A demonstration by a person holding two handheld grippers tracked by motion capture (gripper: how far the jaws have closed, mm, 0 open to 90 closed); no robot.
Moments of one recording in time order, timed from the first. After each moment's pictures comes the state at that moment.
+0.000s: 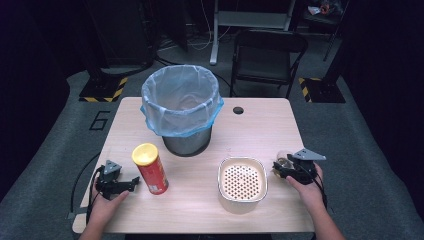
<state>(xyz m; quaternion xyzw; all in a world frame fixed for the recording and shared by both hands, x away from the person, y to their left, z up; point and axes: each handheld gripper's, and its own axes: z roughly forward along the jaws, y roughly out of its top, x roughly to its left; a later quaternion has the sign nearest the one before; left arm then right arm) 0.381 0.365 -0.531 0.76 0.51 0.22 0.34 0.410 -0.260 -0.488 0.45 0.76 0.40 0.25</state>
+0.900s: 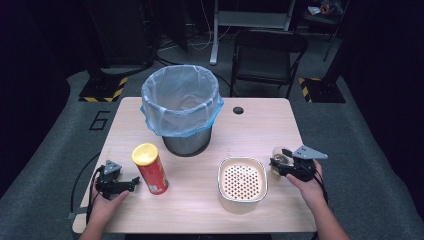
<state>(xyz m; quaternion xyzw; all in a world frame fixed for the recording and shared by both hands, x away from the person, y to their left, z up) 0.381 0.365 -0.531 0.76 0.51 0.22 0.34 0.413 -0.255 -0.472 0.37 0.77 0.46 0.25</state>
